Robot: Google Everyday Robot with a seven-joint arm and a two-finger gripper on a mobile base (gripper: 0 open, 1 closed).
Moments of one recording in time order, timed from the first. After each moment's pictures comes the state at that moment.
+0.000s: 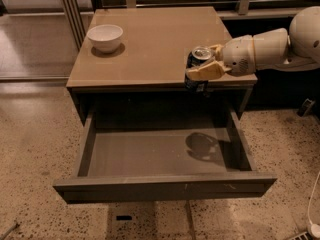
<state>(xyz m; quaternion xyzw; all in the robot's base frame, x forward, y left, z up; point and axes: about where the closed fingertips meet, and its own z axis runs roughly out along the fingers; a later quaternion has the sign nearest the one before) 0.619 -0.106 0.898 -0.50 0.67 0.31 0.45</state>
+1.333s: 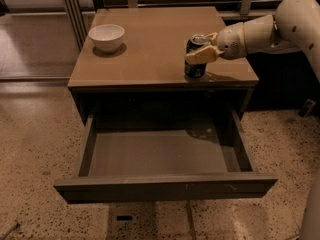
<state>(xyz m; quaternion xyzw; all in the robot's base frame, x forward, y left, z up) 0.699 -0.114 0.891 -0.48 0.70 0.30 0.44</state>
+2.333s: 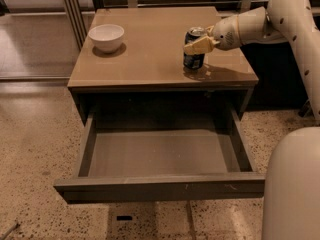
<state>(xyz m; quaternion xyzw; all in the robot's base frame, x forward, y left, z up) 0.747 -0.117 0.891 -0.46 0.71 0.30 0.43</state>
